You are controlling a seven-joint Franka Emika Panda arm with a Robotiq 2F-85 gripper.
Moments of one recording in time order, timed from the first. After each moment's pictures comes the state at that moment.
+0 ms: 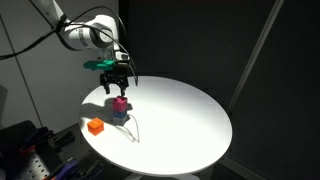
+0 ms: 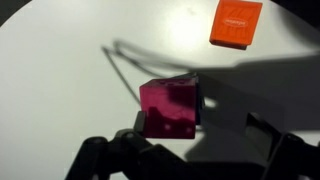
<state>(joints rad) 0.04 0.09 0.02 -2.39 -0.33 2.38 0.11</state>
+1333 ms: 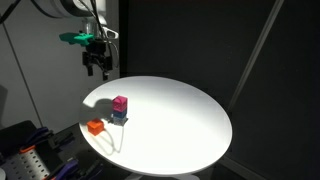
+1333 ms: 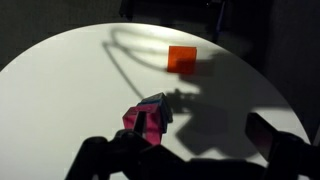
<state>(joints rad) 0.06 -0.25 0.04 -2.49 -0.09 2.13 0.05</state>
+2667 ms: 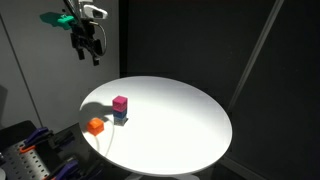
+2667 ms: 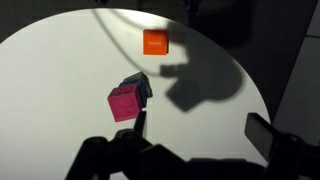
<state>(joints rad) 0.08 -0.49 0.04 -2.57 0.04 2.12 0.04</state>
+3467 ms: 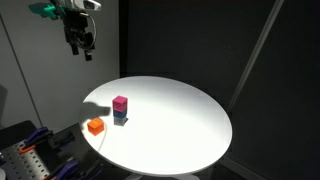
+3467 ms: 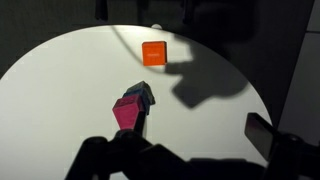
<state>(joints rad) 0.08 -0.57 0.07 -2.57 0.04 2.03 0.13</state>
